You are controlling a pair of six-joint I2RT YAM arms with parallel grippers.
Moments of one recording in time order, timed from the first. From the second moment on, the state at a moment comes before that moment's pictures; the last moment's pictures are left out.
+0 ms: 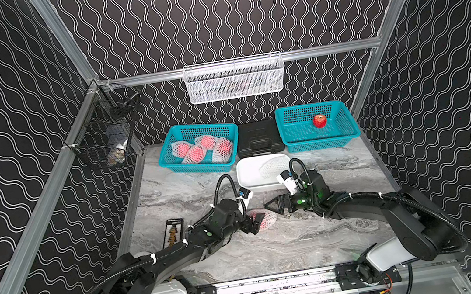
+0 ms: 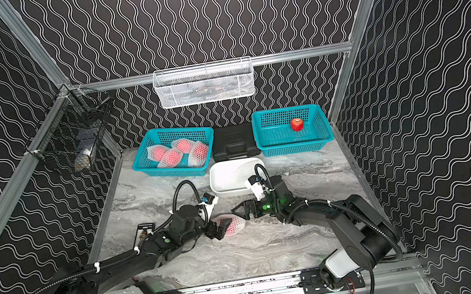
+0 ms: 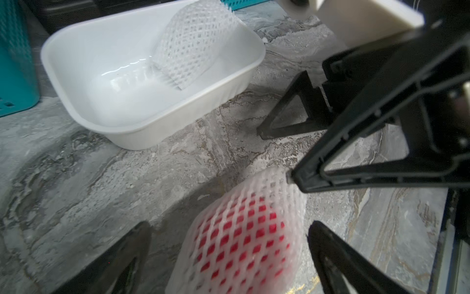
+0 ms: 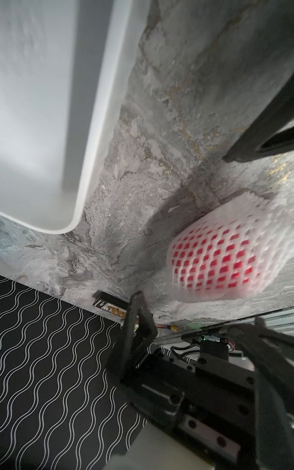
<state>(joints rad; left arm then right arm) -0.71 1.24 0.50 0.20 0.04 -0.18 0.52 1.49 0.54 0.33 -0.63 0.50</state>
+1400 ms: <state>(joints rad) -0.64 1.08 0.37 0.21 -0.07 -0.29 0.55 1.57 0.70 0.19 -0.80 0.51</state>
